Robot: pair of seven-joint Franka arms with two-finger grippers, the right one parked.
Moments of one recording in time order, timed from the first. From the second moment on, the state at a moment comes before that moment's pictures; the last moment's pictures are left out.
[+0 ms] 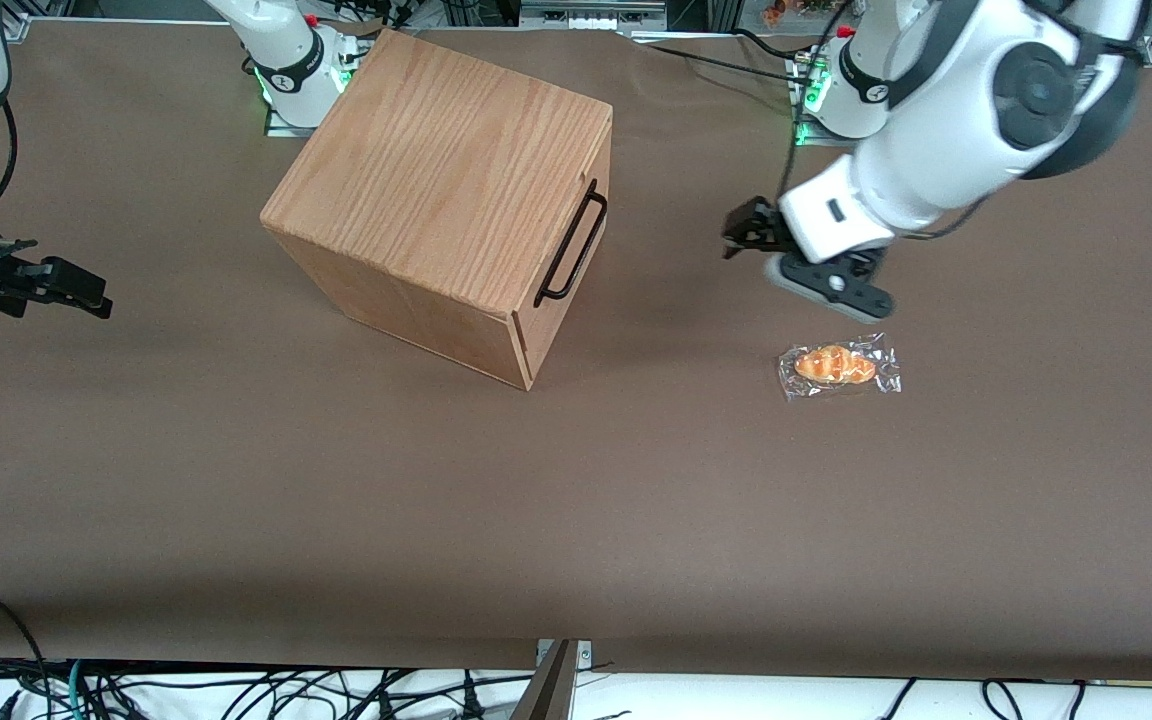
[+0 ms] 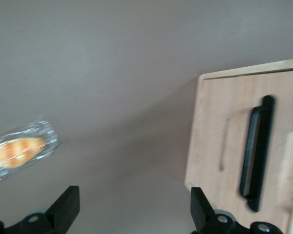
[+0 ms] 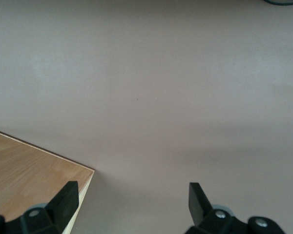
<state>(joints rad) -0.04 0.16 -0.43 -1.67 -0.25 1.85 -0.13</state>
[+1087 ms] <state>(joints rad) -0.25 0.30 -0.50 -1.77 -0.22 2.17 -0.29</state>
